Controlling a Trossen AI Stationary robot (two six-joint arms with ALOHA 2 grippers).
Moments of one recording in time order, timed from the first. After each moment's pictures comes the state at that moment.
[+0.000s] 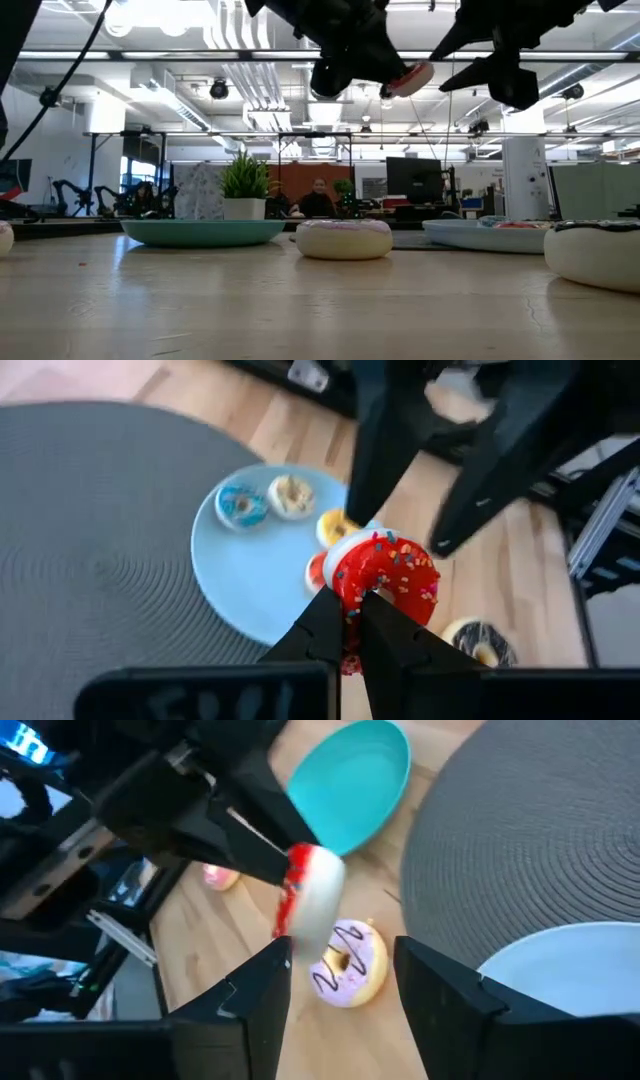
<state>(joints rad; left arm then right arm) 0.00 1.82 1.53 -0.30 0.02 -0.39 0.18 1.03 0.70 -0.24 0.23 1.04</state>
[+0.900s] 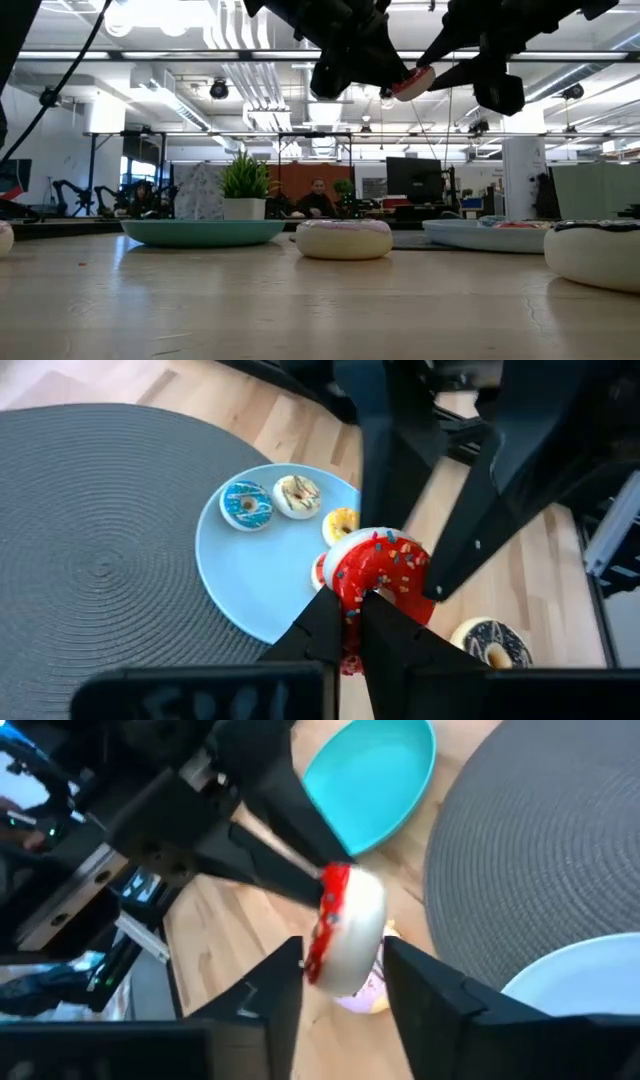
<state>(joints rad) -0.01 1.82 1.52 -0.28 -0.02 -0.37 0.15 1.10 0.71 -0.15 0.16 1.03</state>
